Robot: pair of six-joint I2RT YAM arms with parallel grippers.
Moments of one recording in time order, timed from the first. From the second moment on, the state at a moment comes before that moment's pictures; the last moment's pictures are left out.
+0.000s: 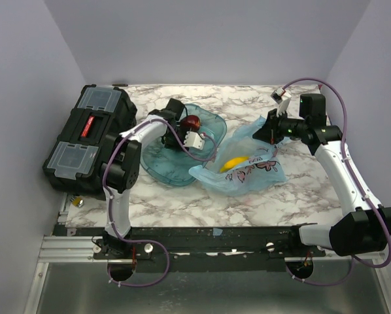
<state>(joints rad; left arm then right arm) -0.40 2.04 1.54 -0.72 0.27 1.47 0.11 1.29 1.21 -0.59 -0.73 -0.07</state>
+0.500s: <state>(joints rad) -0.45 1.61 1.60 -0.69 0.82 0.90 0.11 1.30 1.21 -0.58 -0.75 -0.06</state>
